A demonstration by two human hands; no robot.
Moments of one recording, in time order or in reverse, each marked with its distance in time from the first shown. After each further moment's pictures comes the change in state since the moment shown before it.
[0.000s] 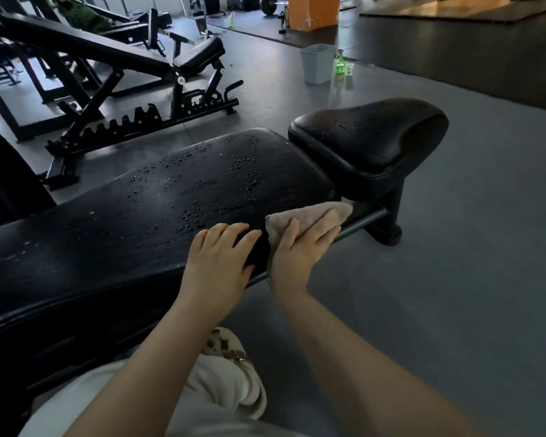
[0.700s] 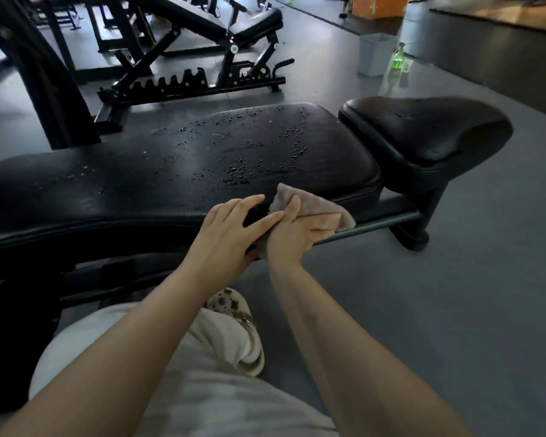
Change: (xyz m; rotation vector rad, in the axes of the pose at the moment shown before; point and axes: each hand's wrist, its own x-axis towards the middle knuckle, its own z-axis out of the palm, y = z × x) left_hand -0.049 -0.025 0.001 -0.060 0.035 0.004; right_hand -0.040 -0.022 0.028 0.063 -0.184 0.340
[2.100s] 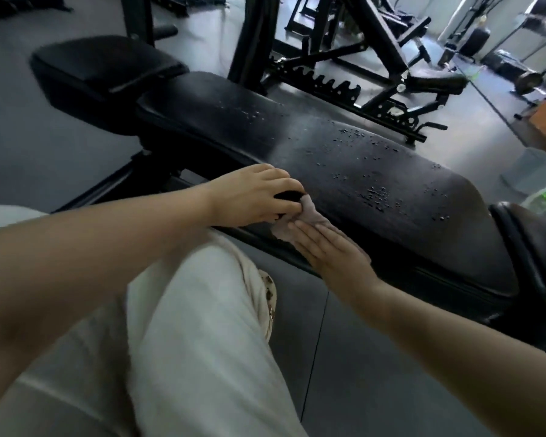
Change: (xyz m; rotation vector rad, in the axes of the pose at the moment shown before) left_hand -0.085 -0.107 -0.045 0.283 -0.086 0.074; right_hand 0.009 0.019 0.014 1.839 0.207 2.278
